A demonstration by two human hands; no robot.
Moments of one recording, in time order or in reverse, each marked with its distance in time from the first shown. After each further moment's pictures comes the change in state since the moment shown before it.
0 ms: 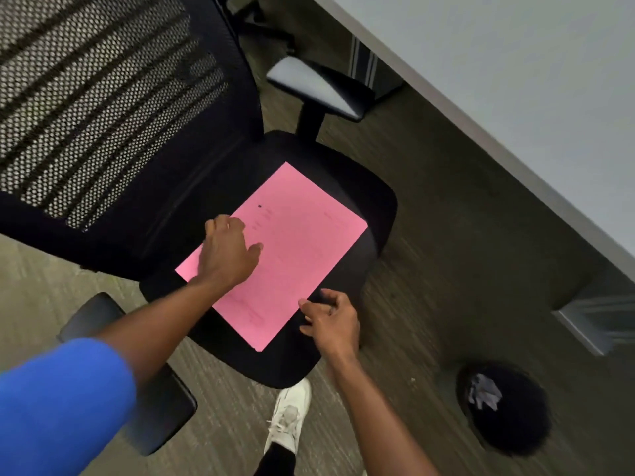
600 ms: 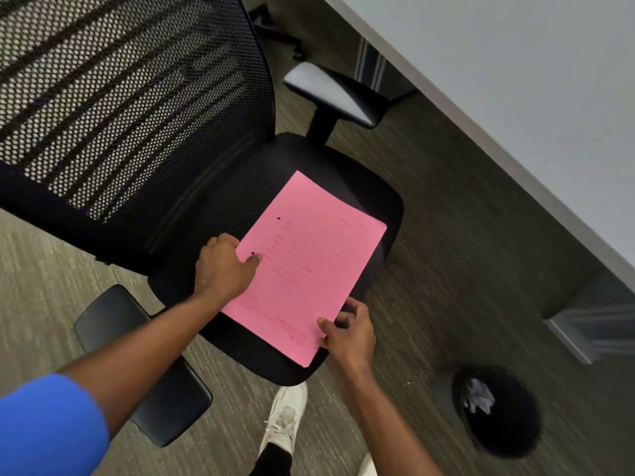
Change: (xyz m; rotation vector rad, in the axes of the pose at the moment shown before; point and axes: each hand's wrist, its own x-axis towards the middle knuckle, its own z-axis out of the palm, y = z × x) left_hand -0.026 -0.033 -0.001 -0.219 0.002 -0.177; right_hand -0.019 0.010 -0.012 -0.104 0.106 -0.028
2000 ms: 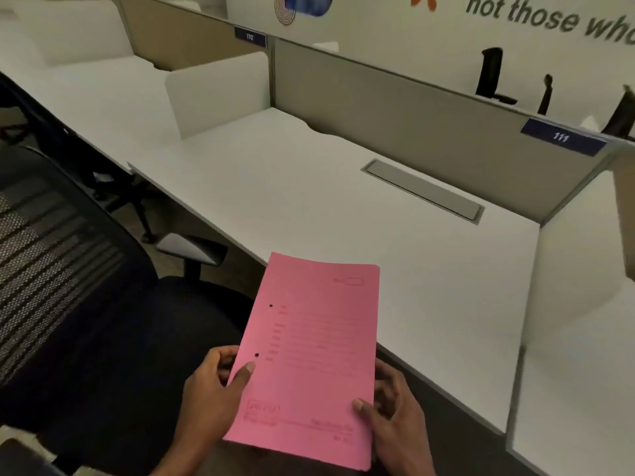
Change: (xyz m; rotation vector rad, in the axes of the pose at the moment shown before) left_hand -0.293 0.242 -0.081 -0.579 -0.224 0.256; right_hand -0.208 -0.129 -0.385 -0.007 0.125 -0.372
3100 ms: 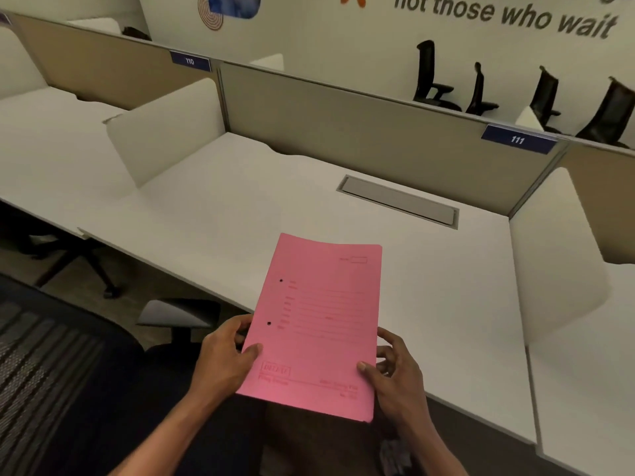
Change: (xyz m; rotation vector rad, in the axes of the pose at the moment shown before) left_hand 0.185 0.112 -0.059 0.308 -0.280 0.332; right_hand 0.109 -0.115 0.062 -0.117 0.242 0.022
